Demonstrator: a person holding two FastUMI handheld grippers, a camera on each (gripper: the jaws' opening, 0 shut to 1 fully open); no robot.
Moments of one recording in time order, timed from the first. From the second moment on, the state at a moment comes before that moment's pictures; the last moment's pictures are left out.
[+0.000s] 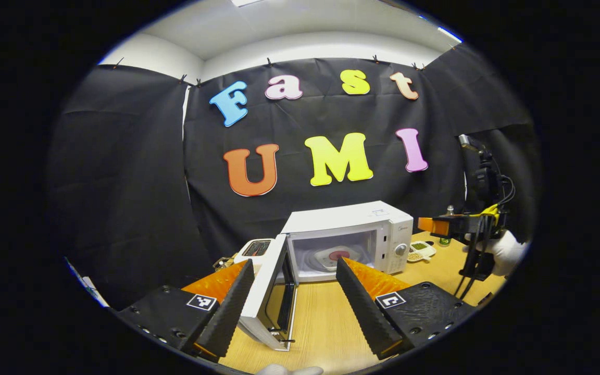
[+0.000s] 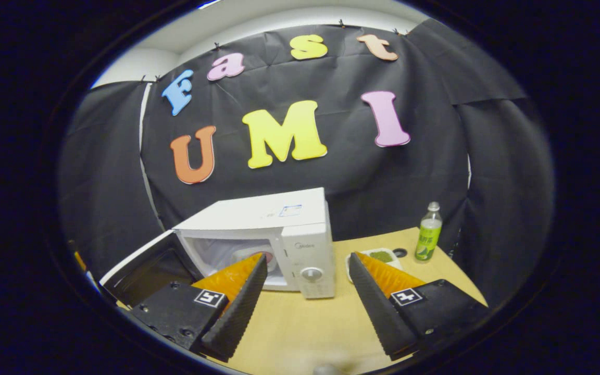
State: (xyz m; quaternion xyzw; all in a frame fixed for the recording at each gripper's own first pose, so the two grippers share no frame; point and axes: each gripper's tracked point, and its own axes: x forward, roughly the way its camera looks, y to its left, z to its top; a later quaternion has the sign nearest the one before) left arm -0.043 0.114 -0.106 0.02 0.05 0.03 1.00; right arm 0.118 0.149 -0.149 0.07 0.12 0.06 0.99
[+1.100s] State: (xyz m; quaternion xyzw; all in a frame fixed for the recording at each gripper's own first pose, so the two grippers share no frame) left arm -0.018 0.268 -0.215 0.05 0.10 0.17 0.98; right arm 0.025 0.061 -0.125 0.04 0.17 0.00 0.98
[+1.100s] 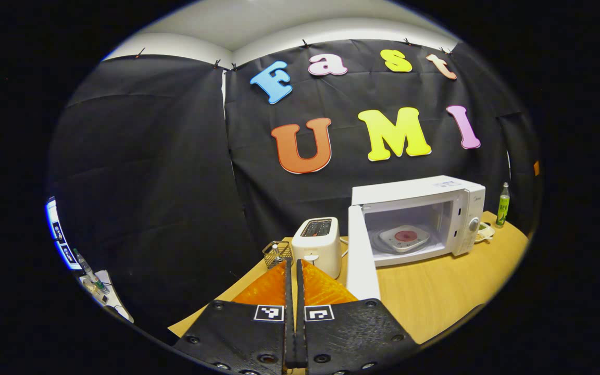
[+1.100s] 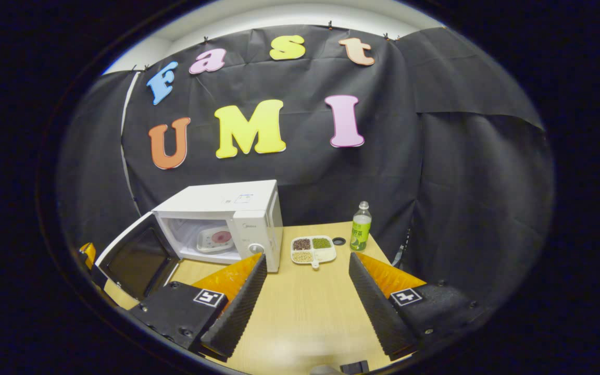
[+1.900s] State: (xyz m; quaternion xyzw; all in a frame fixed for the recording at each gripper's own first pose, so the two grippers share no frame) left arm 0.004 0.175 -0.257 0.01 0.12 0.07 0.99; right arm 0.010 0.048 -0.133 0.06 0.19 -0.03 0.98
